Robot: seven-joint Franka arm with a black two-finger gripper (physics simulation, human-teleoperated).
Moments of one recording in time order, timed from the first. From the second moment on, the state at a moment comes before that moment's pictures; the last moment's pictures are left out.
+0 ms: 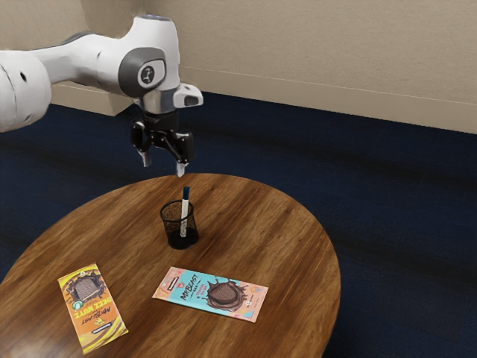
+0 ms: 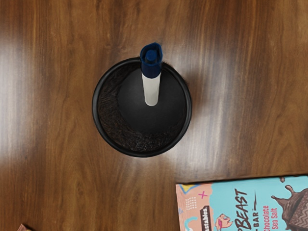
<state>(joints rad) -0.10 0.25 0.09 -1.58 0.05 1.70 -0.08</state>
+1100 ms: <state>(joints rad) -0.09 0.66 0.14 -1.29 0.02 1.69 -0.05</state>
